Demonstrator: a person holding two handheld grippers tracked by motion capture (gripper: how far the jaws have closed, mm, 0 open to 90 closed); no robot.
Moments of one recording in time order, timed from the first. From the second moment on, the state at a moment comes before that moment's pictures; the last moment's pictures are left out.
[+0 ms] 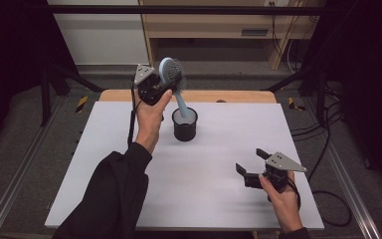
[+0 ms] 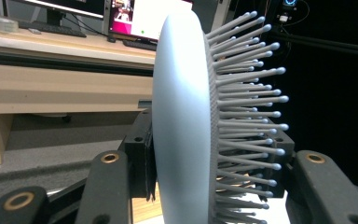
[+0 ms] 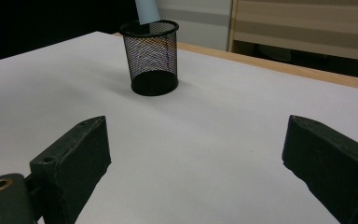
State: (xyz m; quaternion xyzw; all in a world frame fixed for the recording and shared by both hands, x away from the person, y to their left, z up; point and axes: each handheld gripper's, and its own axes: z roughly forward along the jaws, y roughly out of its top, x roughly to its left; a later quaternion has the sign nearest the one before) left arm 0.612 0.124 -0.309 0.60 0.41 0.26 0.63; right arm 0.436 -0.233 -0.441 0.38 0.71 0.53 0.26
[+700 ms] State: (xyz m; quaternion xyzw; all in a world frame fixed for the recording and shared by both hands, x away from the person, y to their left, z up) left arm 0.615 0.127 -0.317 0.61 0.41 0.28 0.62; right arm 0.437 -0.231 -0.442 0.38 0.71 0.53 0.26
